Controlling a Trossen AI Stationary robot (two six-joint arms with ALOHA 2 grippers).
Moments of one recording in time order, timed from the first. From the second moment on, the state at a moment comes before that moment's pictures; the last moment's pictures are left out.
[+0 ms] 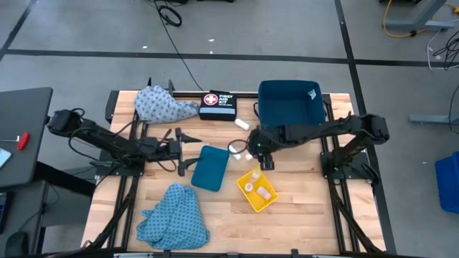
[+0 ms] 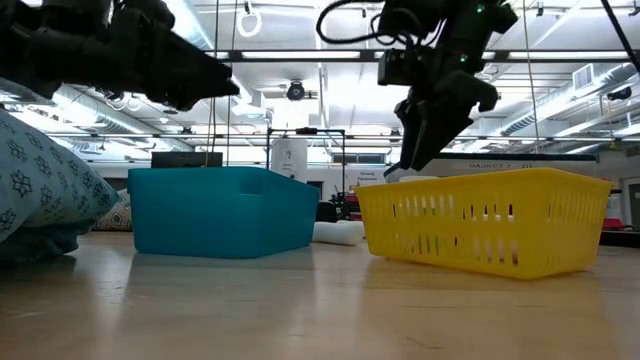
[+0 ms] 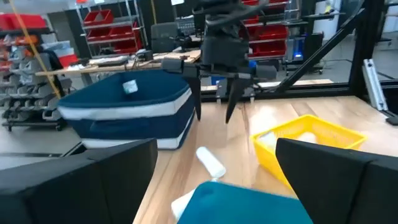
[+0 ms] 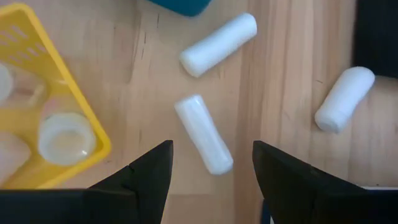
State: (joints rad) left arm -0.18 1.04 0.17 0.87 -0.36 0.12; right arm -0.04 1.58 1.11 -0.68 0.10 -0.19
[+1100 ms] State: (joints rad) left arm -0.18 1.03 0.15 0.86 -0.37 0.11; right arm -0.13 1.79 1.11 -0.70 -0.03 -0.37
